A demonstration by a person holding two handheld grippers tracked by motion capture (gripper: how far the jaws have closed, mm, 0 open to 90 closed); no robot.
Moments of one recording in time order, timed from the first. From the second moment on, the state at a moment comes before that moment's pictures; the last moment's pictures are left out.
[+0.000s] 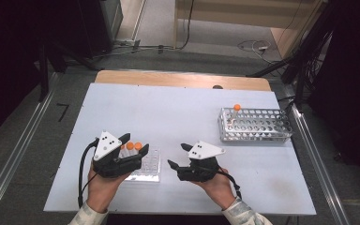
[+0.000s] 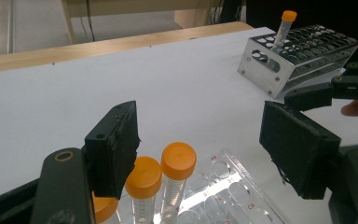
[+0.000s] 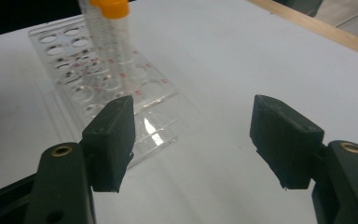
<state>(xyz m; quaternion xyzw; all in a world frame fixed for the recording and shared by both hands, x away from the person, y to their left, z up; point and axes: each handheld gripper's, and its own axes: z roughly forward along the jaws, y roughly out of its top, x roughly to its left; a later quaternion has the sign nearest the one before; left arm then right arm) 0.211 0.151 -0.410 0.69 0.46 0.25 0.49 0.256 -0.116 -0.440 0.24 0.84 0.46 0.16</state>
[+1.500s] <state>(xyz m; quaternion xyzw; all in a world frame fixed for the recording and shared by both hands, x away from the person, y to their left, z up) 0.209 0.148 -0.410 0.69 0.46 0.25 0.49 0.342 -0.252 -0.425 0.46 0.72 0.44 0.29</state>
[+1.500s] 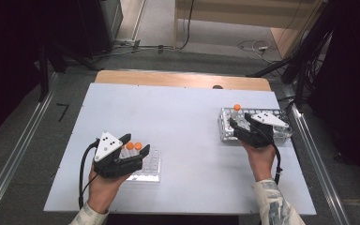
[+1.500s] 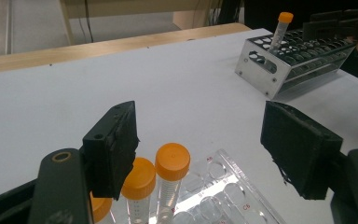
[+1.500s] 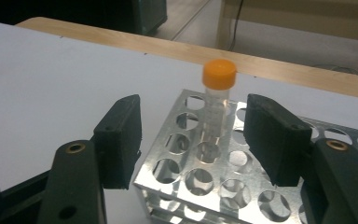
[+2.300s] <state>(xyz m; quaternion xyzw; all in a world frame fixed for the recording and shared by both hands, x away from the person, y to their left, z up) 0.210 0.148 -0.411 0.70 0.46 0.25 0.49 0.382 -0.248 -0.455 0.48 0.71 0.41 0.31</state>
